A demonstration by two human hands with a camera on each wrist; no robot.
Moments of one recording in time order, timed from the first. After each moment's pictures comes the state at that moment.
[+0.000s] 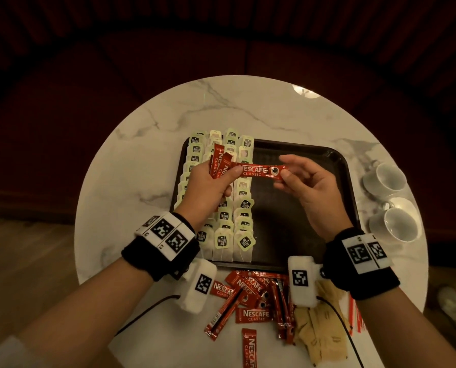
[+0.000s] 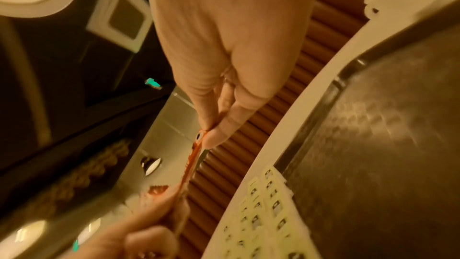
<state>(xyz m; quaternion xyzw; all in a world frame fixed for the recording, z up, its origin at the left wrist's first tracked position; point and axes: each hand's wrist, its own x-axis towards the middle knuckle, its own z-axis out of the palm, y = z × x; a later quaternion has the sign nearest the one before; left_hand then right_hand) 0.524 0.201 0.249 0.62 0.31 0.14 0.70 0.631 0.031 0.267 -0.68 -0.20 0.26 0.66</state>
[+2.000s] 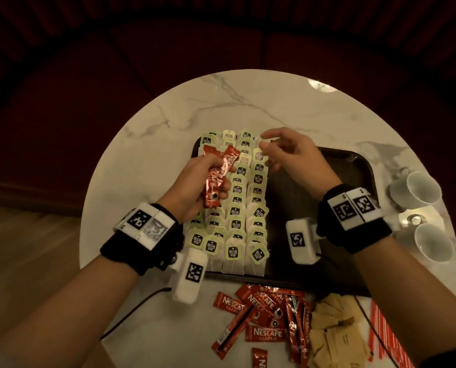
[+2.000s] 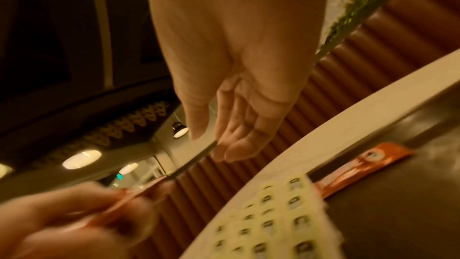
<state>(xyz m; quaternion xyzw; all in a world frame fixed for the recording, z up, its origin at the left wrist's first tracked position) 0.524 0.247 0.259 0.49 0.33 0.03 0.81 0.678 0.115 0.266 -0.79 -0.30 0.28 0.45</state>
